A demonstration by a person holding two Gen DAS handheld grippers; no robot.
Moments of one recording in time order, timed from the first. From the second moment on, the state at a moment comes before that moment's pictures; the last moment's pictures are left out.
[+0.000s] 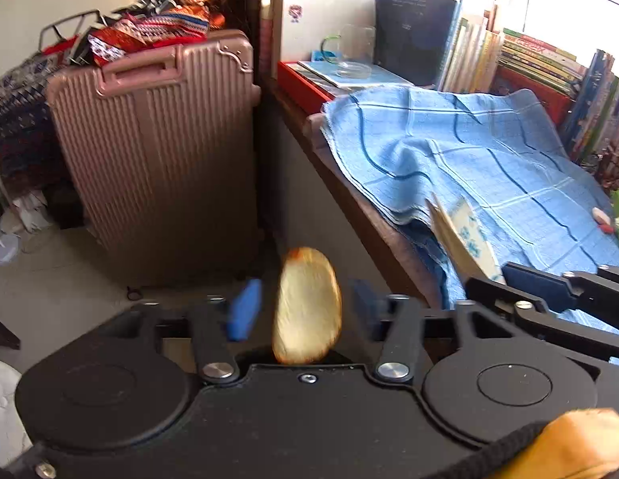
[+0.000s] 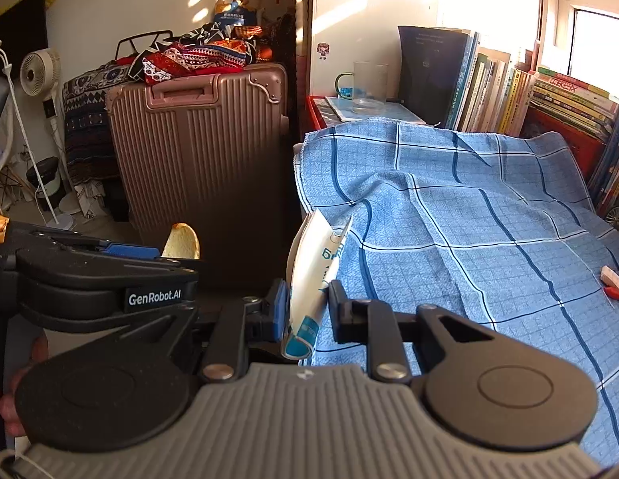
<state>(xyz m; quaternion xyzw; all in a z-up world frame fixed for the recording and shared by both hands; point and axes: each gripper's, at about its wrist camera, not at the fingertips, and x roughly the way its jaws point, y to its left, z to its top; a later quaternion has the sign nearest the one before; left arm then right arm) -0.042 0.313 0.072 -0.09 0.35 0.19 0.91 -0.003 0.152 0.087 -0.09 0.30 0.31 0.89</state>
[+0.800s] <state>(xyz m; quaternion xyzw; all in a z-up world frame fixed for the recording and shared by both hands) -0.063 0.347 0.082 -0.10 0.32 0.28 0.90 -0.005 0.159 0.085 -0.10 0.31 0.34 0.88</state>
